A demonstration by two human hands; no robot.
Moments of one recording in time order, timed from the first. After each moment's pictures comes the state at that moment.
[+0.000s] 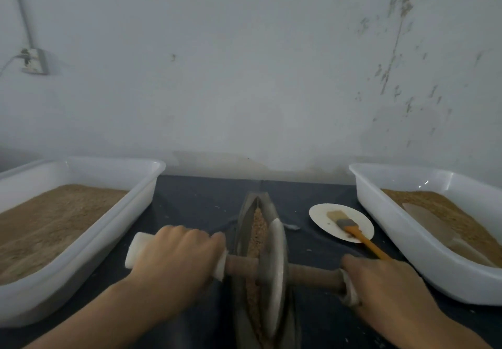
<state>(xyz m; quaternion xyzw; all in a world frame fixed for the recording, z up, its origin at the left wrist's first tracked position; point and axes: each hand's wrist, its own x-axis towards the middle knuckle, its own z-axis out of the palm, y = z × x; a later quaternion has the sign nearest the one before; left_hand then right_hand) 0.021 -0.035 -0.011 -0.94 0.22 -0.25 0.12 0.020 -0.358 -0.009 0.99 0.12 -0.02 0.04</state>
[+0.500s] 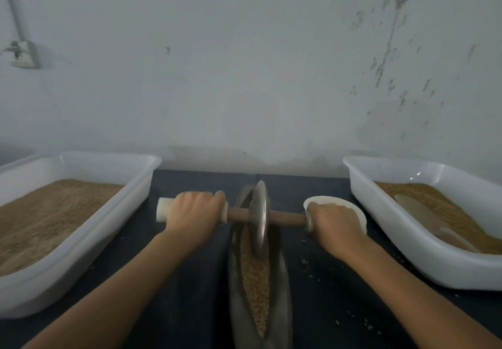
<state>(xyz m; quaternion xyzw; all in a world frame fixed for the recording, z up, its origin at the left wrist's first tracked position) 0.085 -0.057 -0.004 -0.96 0.09 -0.23 0.10 0.095 -0.334 -0.012 0.97 0.11 0.19 0.10</state>
